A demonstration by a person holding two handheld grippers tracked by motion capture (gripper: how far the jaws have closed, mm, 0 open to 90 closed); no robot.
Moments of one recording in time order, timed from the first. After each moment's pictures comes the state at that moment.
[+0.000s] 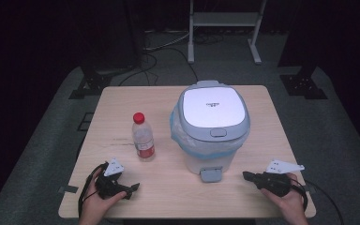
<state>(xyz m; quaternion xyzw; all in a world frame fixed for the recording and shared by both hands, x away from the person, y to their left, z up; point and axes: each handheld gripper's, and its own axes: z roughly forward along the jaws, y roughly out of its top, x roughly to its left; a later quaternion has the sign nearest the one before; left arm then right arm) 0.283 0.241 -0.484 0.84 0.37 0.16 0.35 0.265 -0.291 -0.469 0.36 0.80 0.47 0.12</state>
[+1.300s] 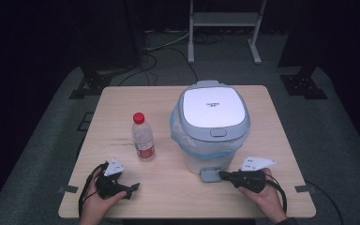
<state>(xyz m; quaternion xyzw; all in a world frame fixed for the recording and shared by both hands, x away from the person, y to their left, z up) 0.284 0.241 -0.484 0.84 0.37 0.16 0.35 0.279 -0.225 -0.465 0.28 0.82 0.49 0.08</state>
